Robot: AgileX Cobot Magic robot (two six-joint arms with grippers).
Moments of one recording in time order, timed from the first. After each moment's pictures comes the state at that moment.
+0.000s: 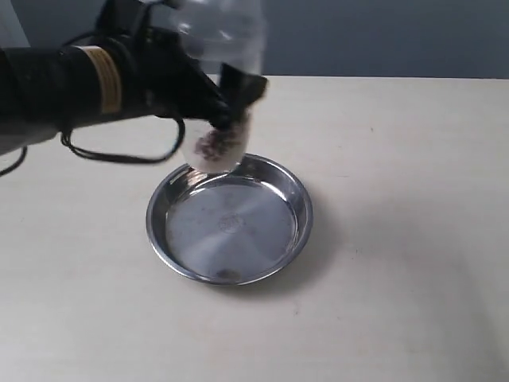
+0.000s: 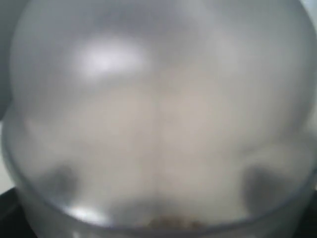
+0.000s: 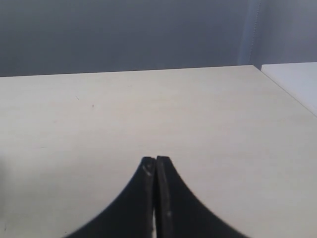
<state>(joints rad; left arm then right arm) -0.47 1.40 -0.86 0.64 -0.13 -0.78 -0.13 0.00 0.00 0.07 0.32 -0.04</state>
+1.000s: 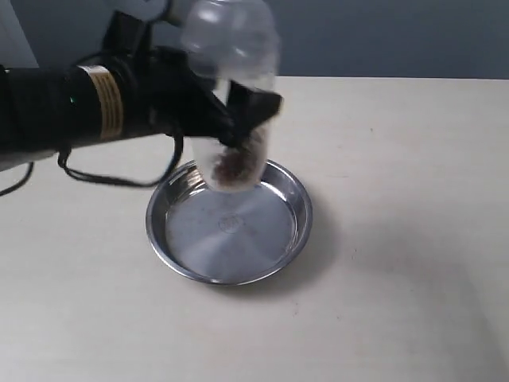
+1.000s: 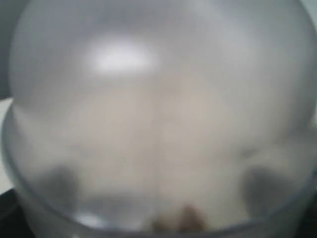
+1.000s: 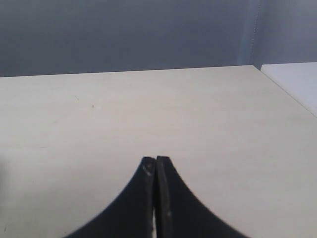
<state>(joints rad) -0.49 1.39 -0.81 0.76 -0.21 -0.97 -0.13 0.00 0.00 0.07 0.32 -0.04</state>
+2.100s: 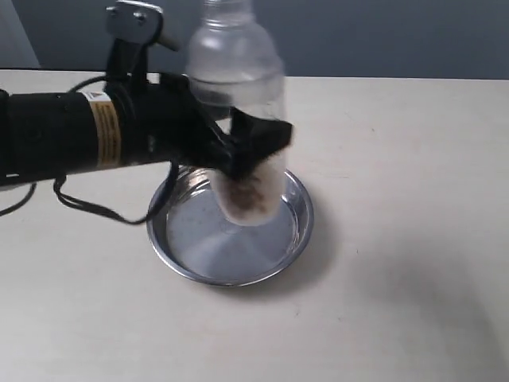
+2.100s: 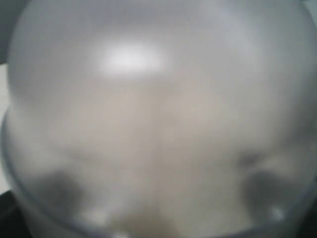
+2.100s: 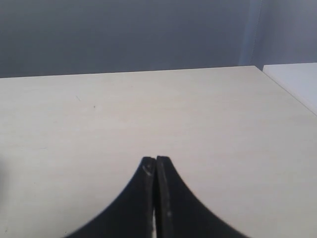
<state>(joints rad) -0.49 1.39 -0.75 1.03 -0.43 -1.13 -0.13 0.00 0.00 0.07 0.32 -0.04</state>
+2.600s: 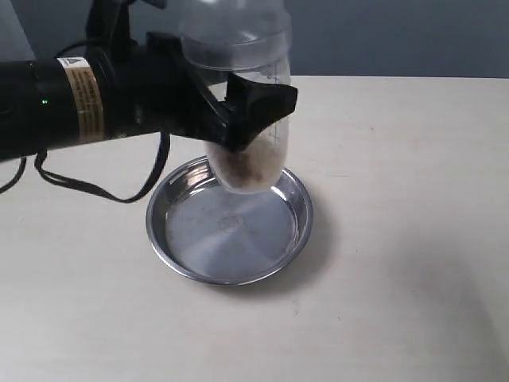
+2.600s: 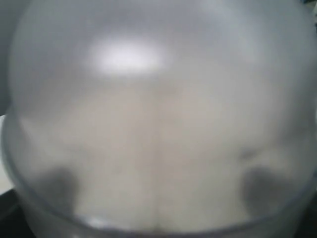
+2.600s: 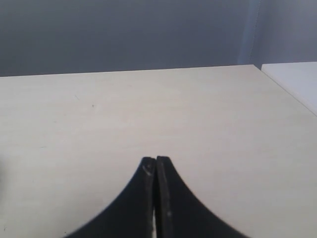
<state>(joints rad) -0.49 1.31 -0.80 1.00 -0.39 -1.08 -0.13 0.00 0.00 0.07 0.32 -0.04</state>
